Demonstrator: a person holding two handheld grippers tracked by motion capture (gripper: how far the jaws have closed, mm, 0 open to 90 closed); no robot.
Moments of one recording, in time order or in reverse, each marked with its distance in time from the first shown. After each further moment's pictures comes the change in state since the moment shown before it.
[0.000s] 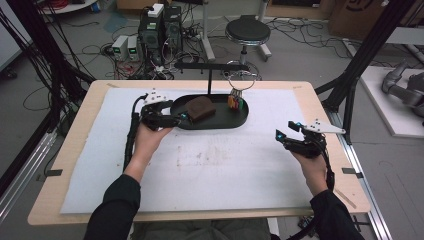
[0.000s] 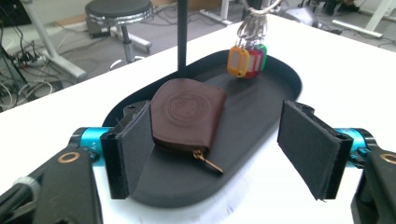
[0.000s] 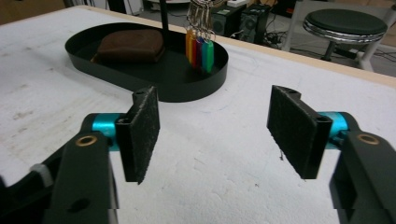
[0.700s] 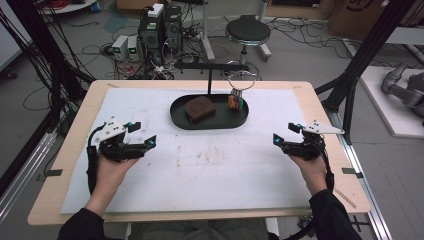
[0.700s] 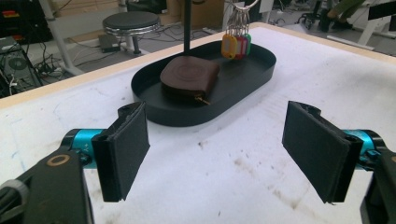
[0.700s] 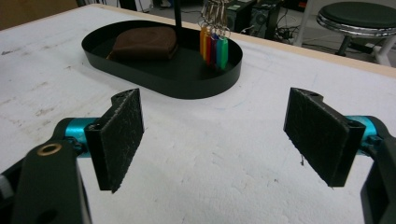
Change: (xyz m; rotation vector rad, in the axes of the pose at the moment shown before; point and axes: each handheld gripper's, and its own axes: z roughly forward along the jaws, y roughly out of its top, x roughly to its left) left arm -0.004 -0.060 -0.105 -0.080 0.026 0.004; right arm 0.007 0.000 -0.002 0.017 0.039 0.003
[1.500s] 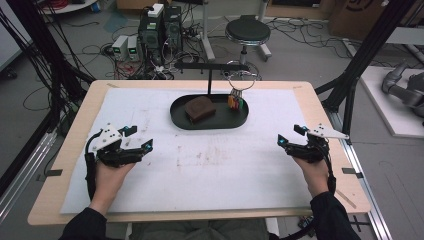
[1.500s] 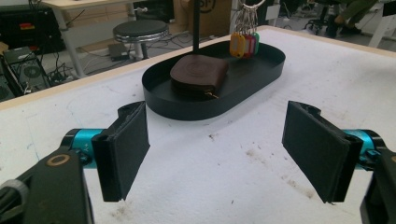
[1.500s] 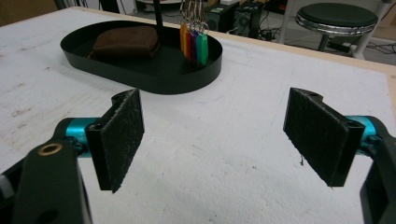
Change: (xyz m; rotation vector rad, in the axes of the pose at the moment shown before) left arm 0.003 -0.015 0.000 -0.031 0.025 0.016; right arm -0.006 -0.011 -0.008 -0.020 -0.070 0.026
